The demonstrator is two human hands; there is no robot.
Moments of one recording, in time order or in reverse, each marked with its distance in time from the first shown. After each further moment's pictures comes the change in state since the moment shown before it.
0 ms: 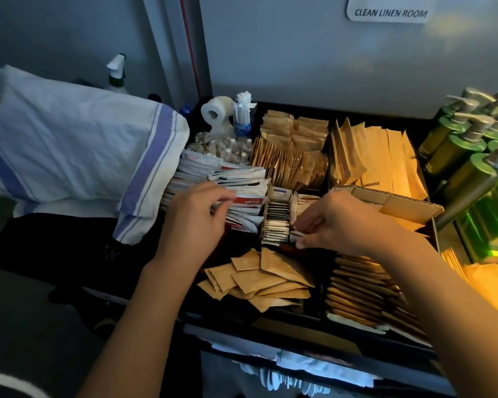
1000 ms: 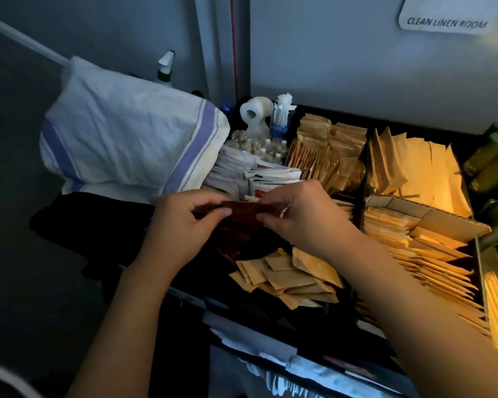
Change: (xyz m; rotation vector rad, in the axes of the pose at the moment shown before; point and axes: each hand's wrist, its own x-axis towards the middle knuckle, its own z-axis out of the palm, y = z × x) left_hand -0.033 -0.035 -0.057 -0.242 0.015 -0.215; right_hand 0.038 -0.103 0.023 0.171 0.235 -0.293
